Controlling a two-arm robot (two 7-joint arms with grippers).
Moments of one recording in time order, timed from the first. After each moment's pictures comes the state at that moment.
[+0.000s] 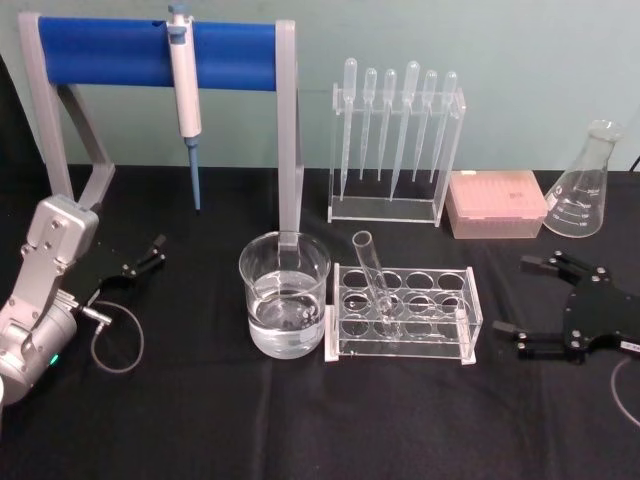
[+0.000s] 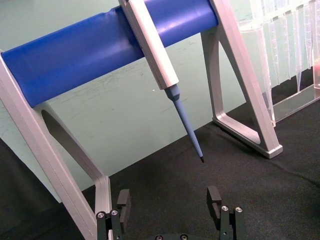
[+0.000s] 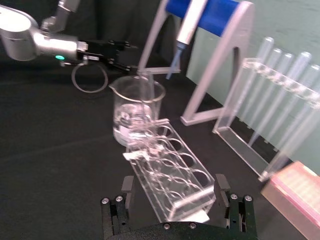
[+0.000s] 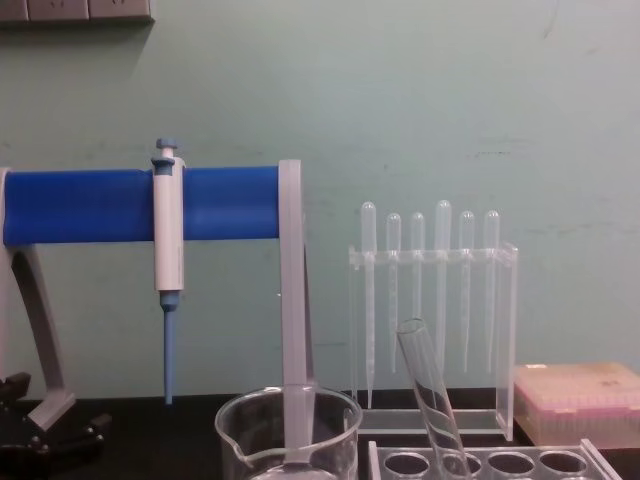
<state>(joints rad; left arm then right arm) -0.20 0.60 0.45 -1.41 -0.25 -0.12 0.03 0.08 0.93 -0.28 -1.69 0.54 -0.06 0.73</state>
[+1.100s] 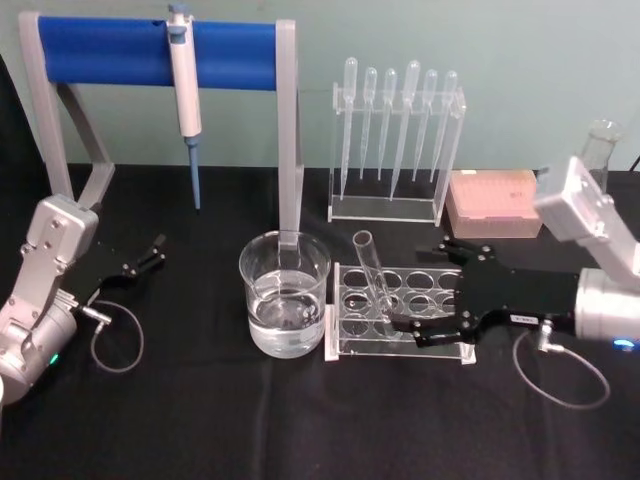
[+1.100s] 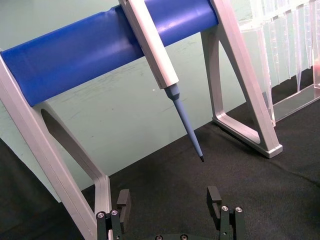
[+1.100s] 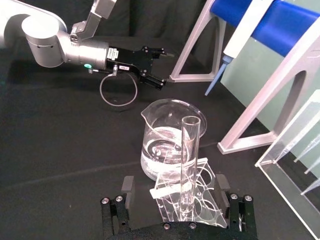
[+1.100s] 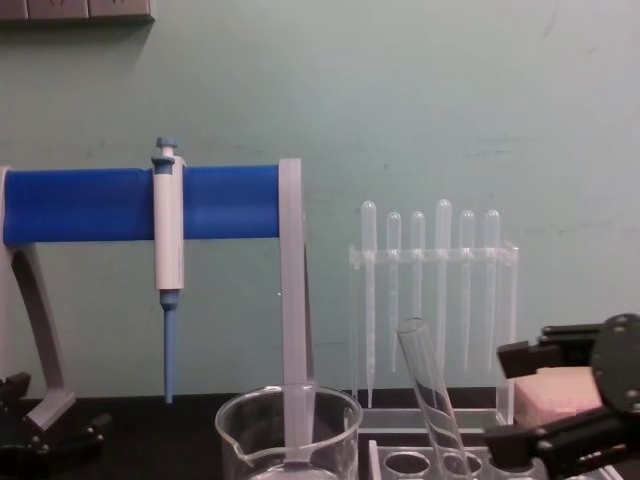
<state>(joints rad) -0.20 0.60 0.45 -1.41 -0.25 -0.12 0.03 0.35 0.79 -0.51 -1.70 0.43 0.14 0.75</state>
